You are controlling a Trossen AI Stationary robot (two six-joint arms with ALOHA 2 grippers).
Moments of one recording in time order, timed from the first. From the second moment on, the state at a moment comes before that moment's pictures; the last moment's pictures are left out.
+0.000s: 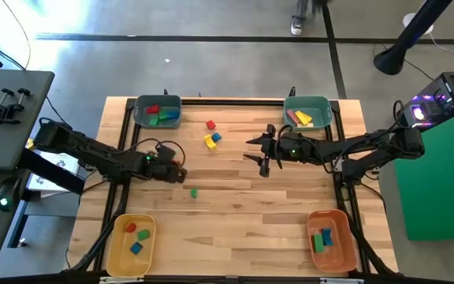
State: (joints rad) left arm -0.17 1.21 0.46 -0.45 -0.56 -1.14; right arm -0.07 1.33 0.64 0.38 0.14 -0.14
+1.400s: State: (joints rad) left arm 0.08 1.23 0.58 0.75 -0.09 -0.35; right arm 0.07 1.77 1.02 0.85 0.58 -0.91
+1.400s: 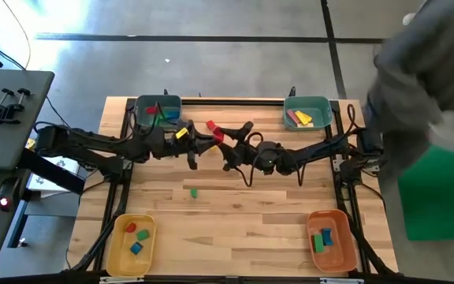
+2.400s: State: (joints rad) left arm 0.12 1.25 0.58 0.67 -0.02 0.01; right arm 0.36 1.37 1.28 -1.18 0.06 0.82
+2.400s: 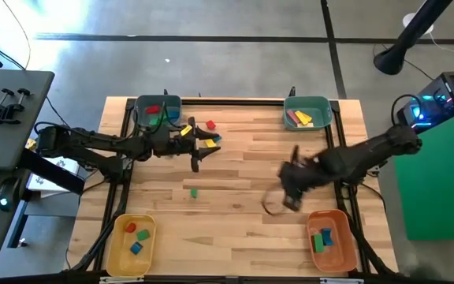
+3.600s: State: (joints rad) left arm 0.10 1.25 0.58 0.60 -0.03 0.04; right arm 0.81 1.28 0.80 -0.80 -0.44 2.02
